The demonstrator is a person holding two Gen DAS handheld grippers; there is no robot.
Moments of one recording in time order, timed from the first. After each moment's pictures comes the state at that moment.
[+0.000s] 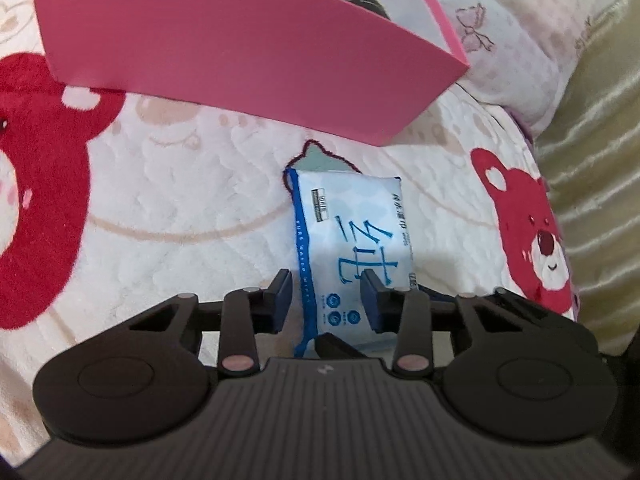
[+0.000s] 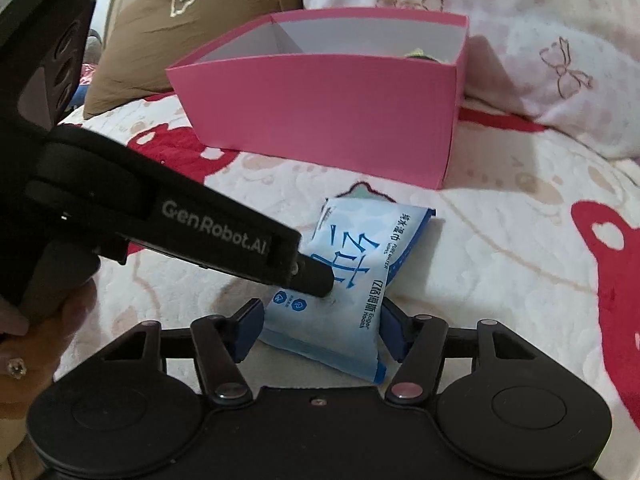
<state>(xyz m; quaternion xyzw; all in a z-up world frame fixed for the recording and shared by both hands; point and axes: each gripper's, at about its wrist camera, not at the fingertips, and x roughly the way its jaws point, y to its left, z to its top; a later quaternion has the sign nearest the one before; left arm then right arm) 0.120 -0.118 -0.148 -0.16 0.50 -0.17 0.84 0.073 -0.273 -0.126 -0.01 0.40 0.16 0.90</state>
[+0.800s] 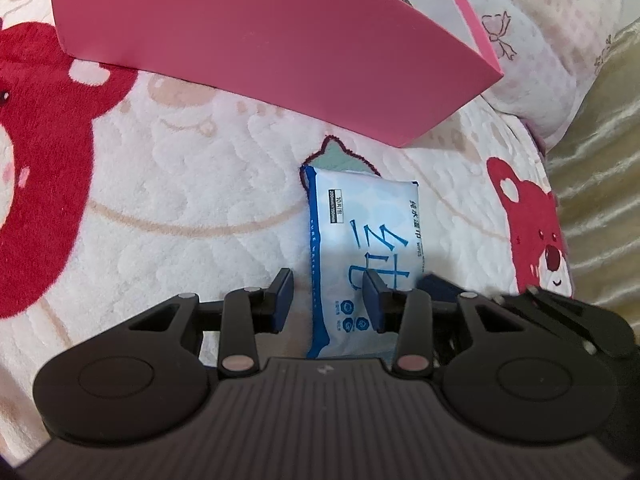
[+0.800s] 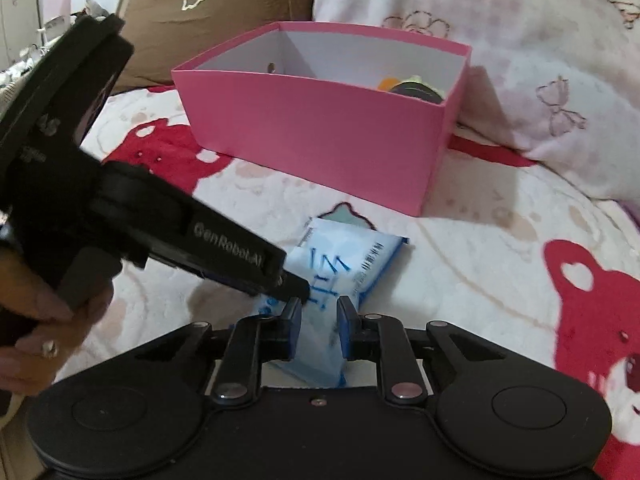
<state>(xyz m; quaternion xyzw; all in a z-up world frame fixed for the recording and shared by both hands) 0.130 -0.113 -0.159 -0.19 0.51 -0.16 0.82 0.076 -0.277 -0.108 -0.06 0.39 0.16 0.90</state>
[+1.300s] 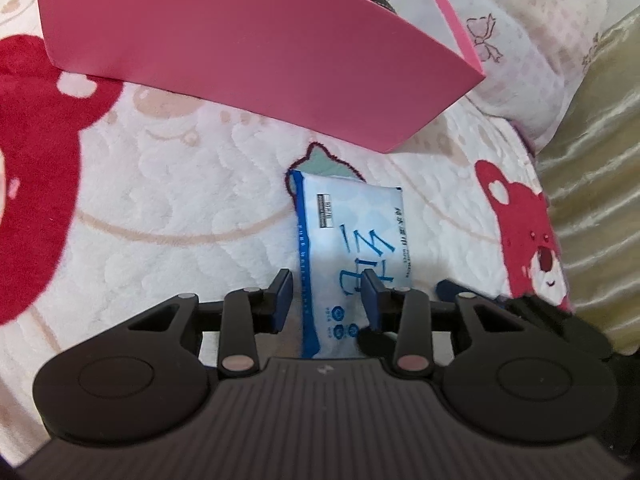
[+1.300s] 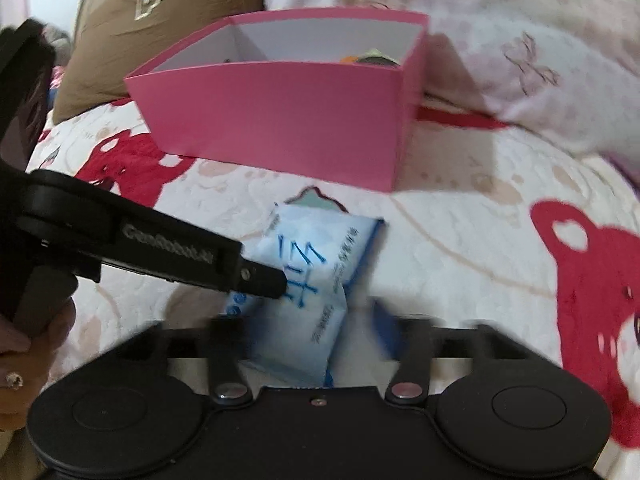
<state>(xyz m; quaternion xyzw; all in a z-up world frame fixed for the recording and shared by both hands) 0.127 -0.117 -0.157 -0.19 0.49 -0.17 0.83 0.081 -0.291 -0.123 -0.01 0.41 0.11 0.91</state>
